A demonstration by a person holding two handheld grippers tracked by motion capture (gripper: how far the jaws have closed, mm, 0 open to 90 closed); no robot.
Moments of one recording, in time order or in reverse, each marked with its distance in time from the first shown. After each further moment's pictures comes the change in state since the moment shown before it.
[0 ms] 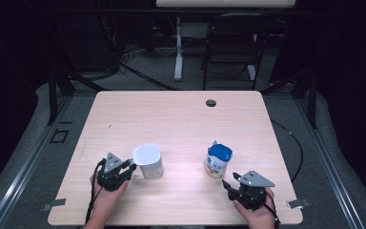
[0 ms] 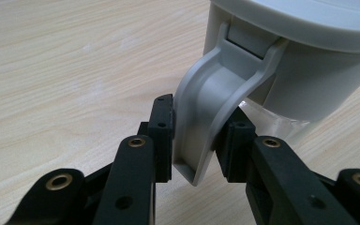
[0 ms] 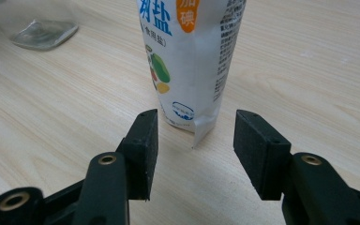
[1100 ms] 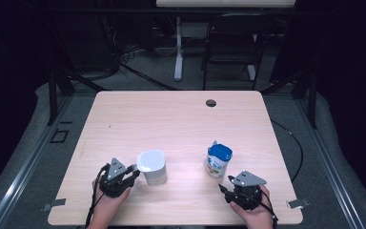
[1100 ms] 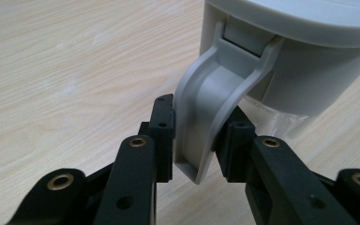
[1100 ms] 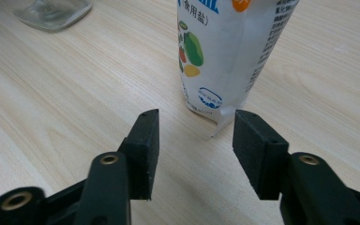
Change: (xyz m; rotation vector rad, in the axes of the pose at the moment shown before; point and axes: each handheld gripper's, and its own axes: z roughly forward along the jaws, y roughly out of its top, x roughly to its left) left arm -0.018 -0.003 -0.009 0.022 -0.043 0.055; right arm 0.007 0.004 0.005 0.105 0.062 -0.095
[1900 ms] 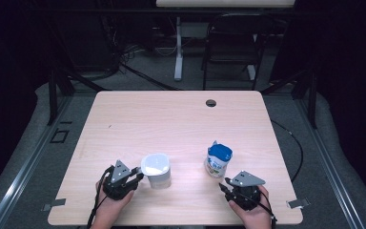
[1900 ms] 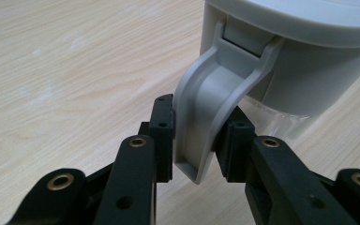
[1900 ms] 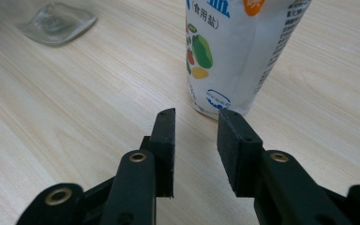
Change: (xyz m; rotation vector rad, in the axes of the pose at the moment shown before) left arm -0.013 0.002 0.000 0.002 -0.037 0.037; right arm 0.004 0.002 0.000 0.001 0.004 0.010
